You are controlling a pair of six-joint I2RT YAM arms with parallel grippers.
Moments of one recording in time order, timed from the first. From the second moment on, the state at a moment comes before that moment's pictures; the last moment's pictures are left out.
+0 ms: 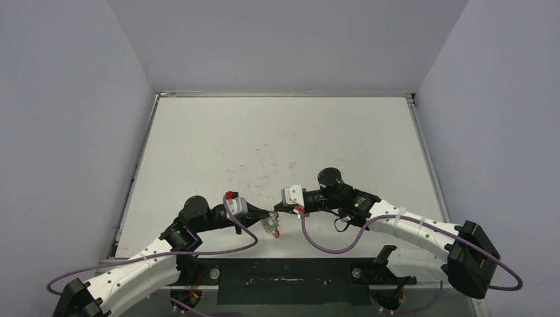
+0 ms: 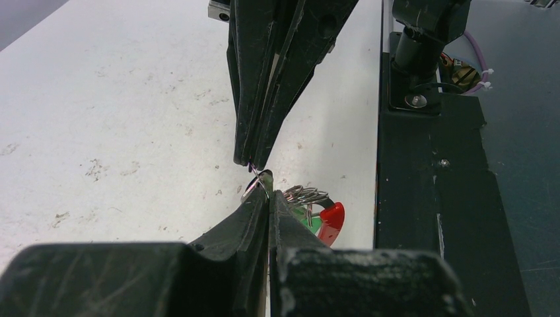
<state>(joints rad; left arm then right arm) -0.75 0.63 0.22 0.36 0.60 0.04 0.89 1.14 0.65 0.10 -0.68 -0.57</state>
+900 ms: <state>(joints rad) -0.75 0.63 0.22 0.35 0.59 0.04 0.98 1.16 0.65 0.05 -0.50 -0.59</state>
